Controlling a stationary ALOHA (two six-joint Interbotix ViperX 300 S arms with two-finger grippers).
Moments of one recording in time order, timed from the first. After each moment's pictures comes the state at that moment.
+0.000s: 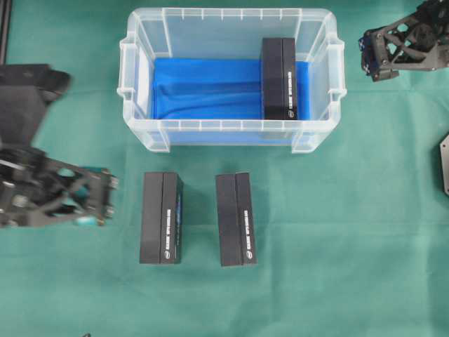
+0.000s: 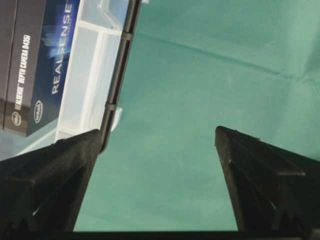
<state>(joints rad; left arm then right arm) -0.37 -0.34 0.27 0.16 1.43 -1.90 -0.33 -0.46 0.50 -0.15 1.20 1.20</state>
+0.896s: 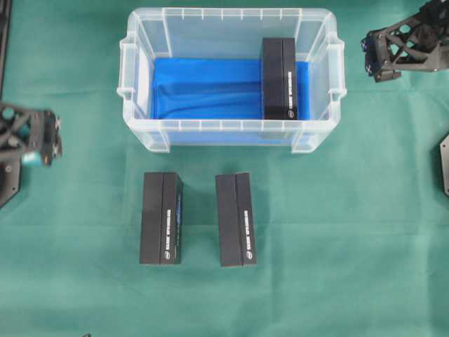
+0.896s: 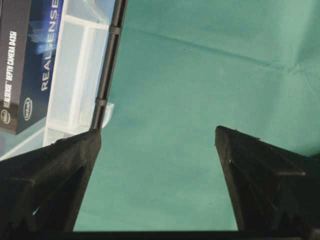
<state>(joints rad) -0.14 -0.57 0.42 0.16 1.51 -1.69 -0.33 -0.47 0.50 -0.15 1.22 1.21</state>
